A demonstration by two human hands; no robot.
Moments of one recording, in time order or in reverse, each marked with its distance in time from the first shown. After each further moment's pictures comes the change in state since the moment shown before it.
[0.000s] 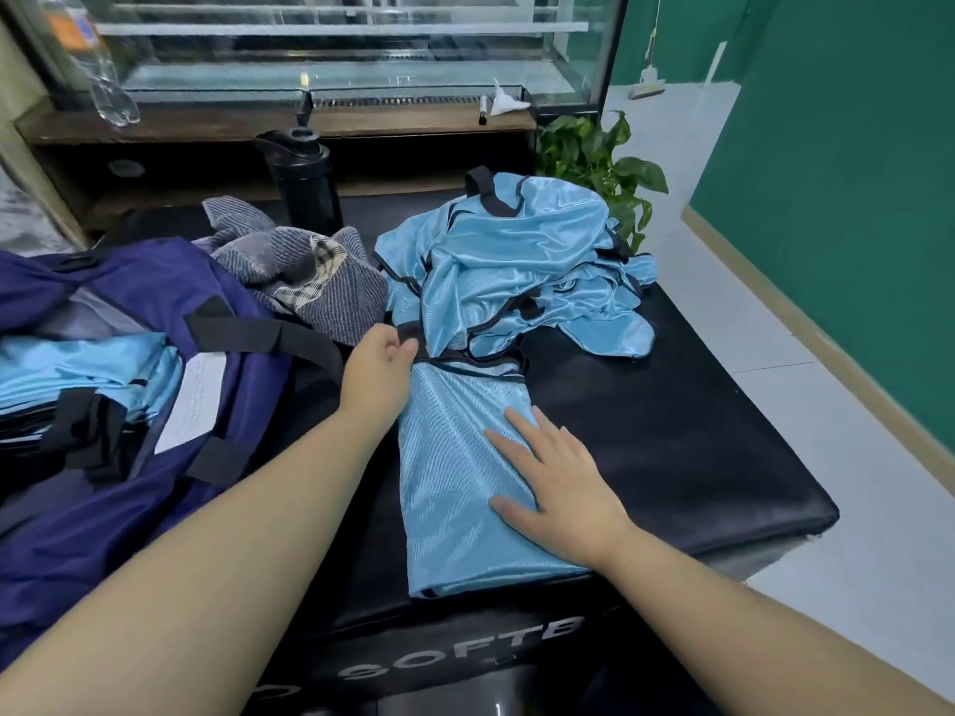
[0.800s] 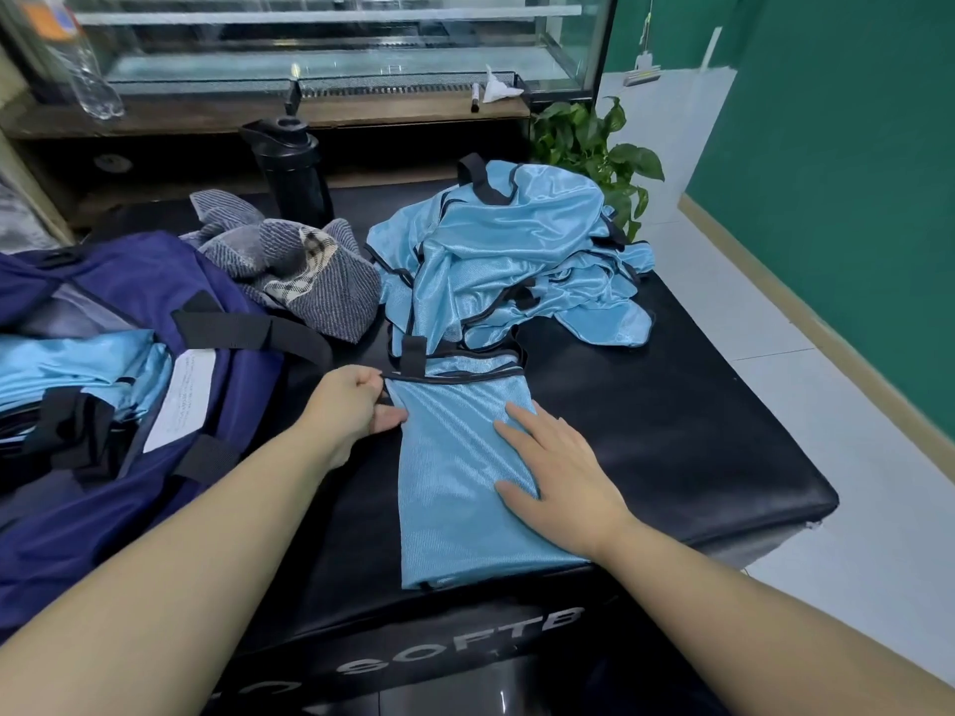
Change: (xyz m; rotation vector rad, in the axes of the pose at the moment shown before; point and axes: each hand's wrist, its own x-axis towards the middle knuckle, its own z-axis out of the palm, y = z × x) left_hand -0.004 -0.040 -0.010 -0.352 -0.235 -0.396; right_hand -0.001 -0.001 -0.002 0.076 0.053 0.044
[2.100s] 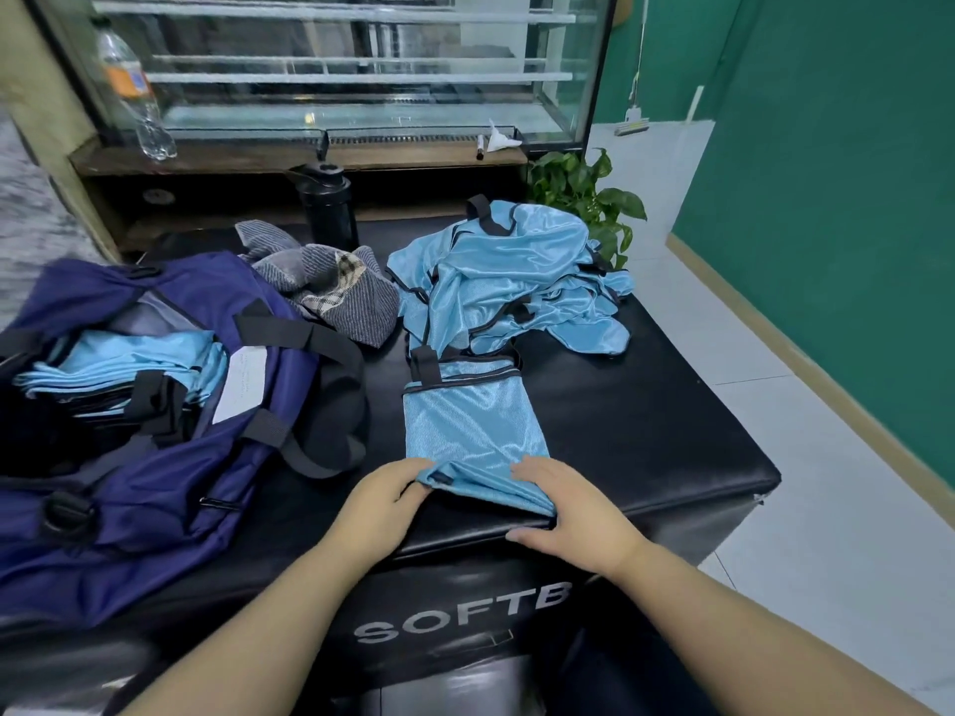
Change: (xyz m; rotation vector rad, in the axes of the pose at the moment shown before) left_hand -0.117 -0.066 -0.011 0.549 -0.184 0.611; right_hand -0.062 -0.004 0.004 0.211 0.005 -0.066
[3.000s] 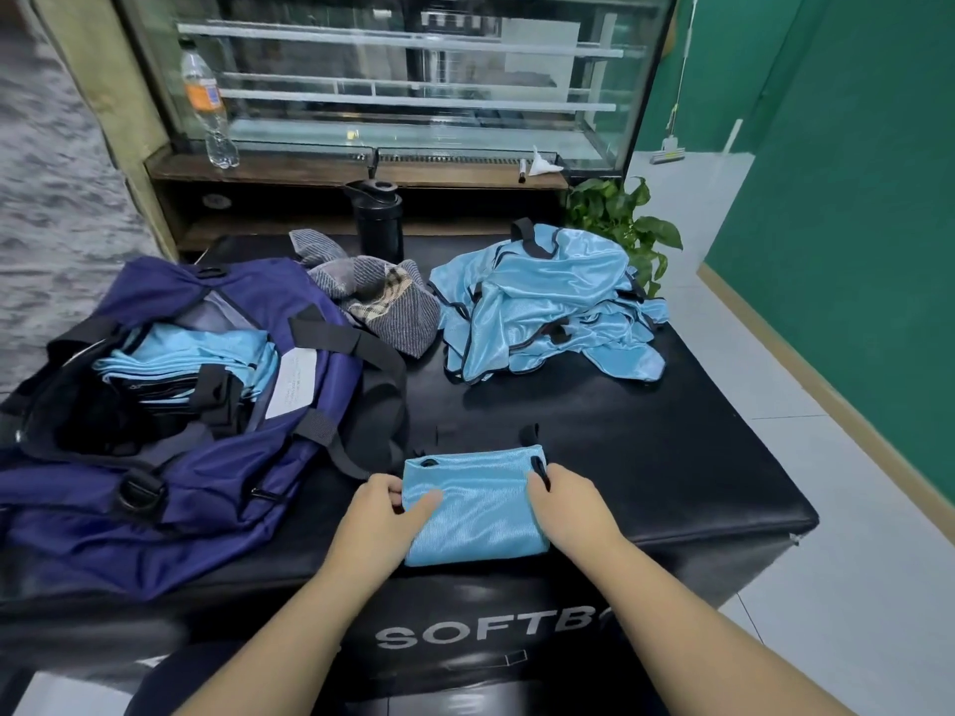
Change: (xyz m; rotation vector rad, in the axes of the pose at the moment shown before) left_hand -0.027 0.009 -0.023 -0.073 0.197 -0.573; right_hand 0.044 -0.066 0.002 0.054 0.039 0.571
